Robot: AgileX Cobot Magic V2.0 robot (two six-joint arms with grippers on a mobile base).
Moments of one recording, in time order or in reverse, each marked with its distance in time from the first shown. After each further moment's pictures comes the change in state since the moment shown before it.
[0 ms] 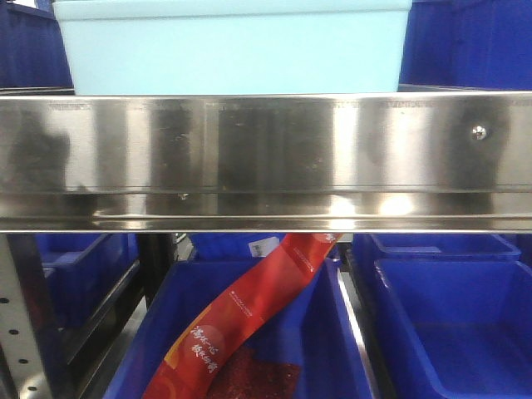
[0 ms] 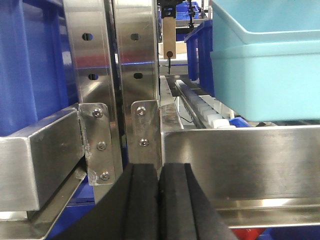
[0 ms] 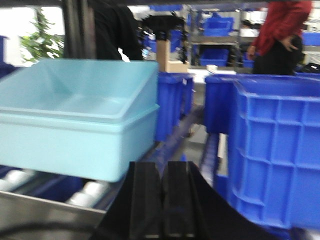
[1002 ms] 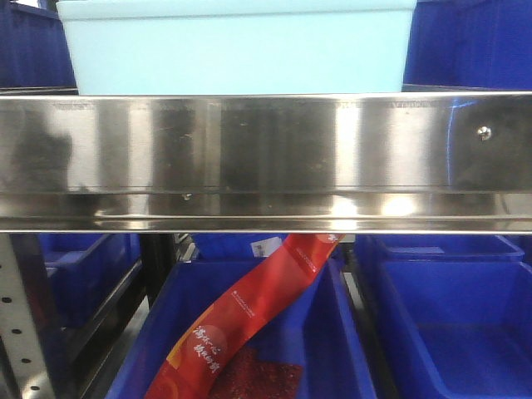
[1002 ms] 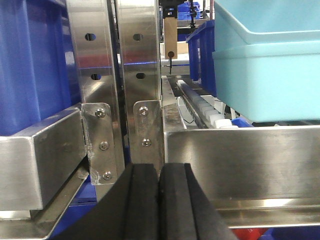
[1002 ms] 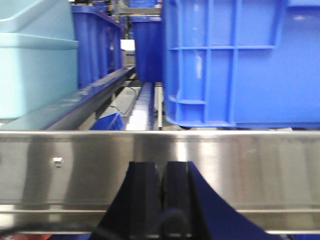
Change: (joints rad) left arm 0.000 0.000 0.000 0.000 0.000 0.000; right arm -0.320 -0.086 0.428 0.316 -0.291 -0.288
